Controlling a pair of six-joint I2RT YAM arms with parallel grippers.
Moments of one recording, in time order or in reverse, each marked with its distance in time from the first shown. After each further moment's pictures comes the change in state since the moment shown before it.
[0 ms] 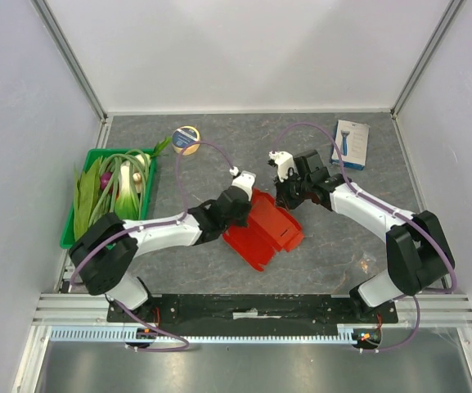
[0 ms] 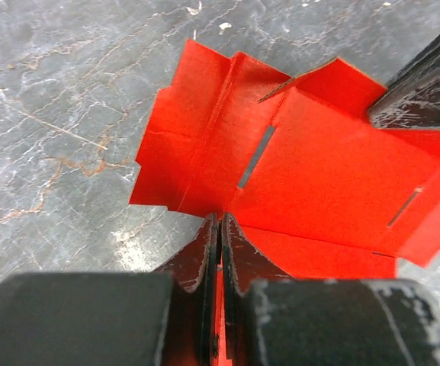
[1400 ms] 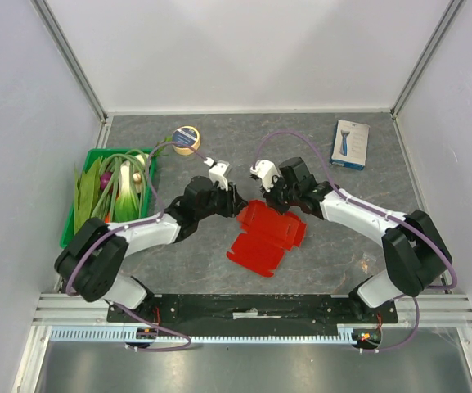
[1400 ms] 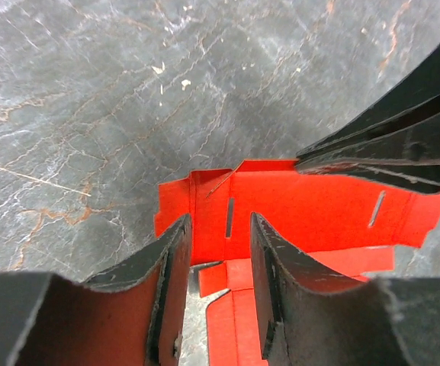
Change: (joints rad) left arm 0.224 -0.100 -0.188 0.348 0.392 -0.037; right arm 0.124 0.007 -0.034 0.109 0.116 -0.175
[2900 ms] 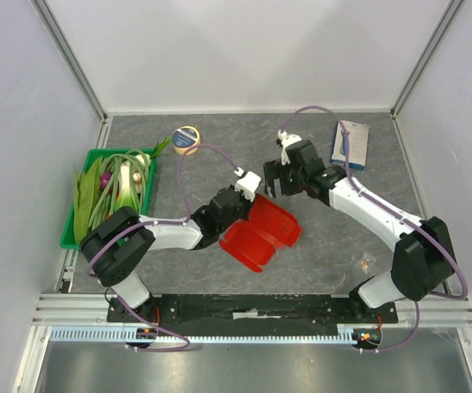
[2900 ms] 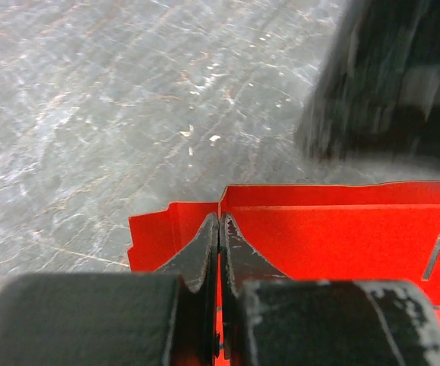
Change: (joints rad) left arm -0.208 0.206 0.065 0.198 -0.344 0.370; right arm -0.030 -0.038 0.125 -0.161 0.272 0.461
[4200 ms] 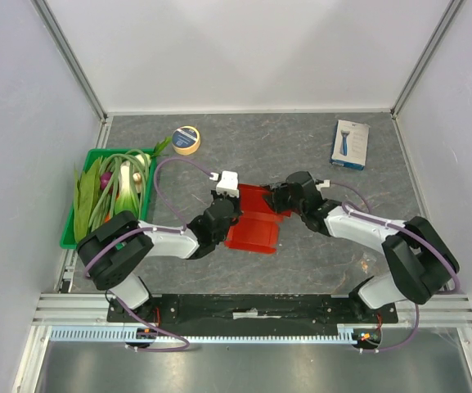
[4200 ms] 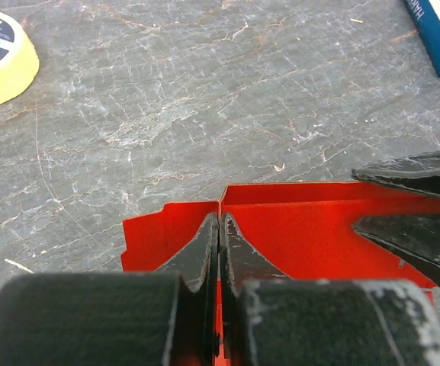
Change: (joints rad) left arm -0.051 -0.034 -0.104 0.203 -0.463 -0.176; right arm 0.041 -0.031 -0.353 0.497 0.080 1.677
